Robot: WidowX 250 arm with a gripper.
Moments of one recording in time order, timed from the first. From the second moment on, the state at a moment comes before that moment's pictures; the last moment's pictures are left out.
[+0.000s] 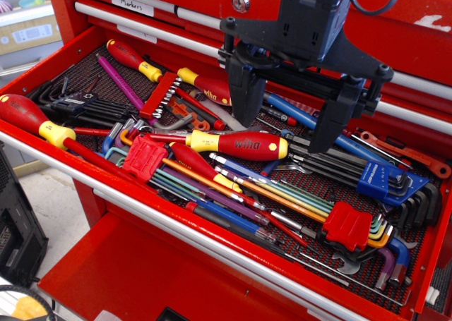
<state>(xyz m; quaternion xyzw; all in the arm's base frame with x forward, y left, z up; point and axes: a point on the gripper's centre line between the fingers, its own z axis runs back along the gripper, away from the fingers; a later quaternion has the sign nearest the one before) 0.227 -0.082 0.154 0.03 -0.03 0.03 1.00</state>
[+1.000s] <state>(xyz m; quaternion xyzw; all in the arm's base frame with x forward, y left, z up) 0.314 0.082 0.086 0.07 -0.12 0.00 0.99</state>
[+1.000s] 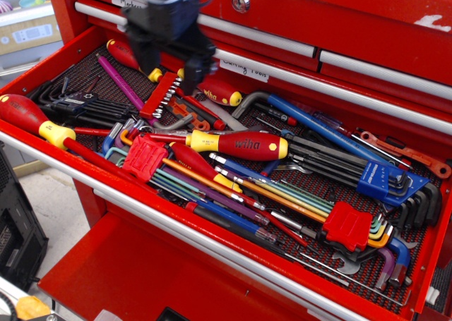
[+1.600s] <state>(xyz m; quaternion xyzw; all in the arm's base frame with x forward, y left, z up) 0.363 0.113 0.036 0.06 -0.16 -0.04 0.98</state>
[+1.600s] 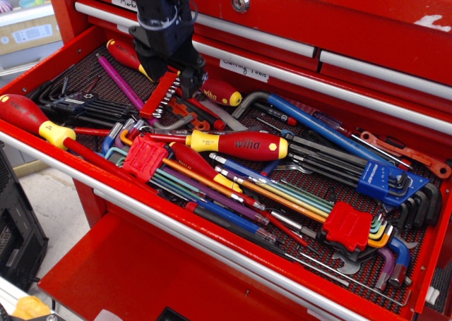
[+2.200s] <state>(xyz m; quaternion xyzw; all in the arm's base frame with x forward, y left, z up) 0.371 0.137 0.018 0.05 -0.16 -0.06 0.98</state>
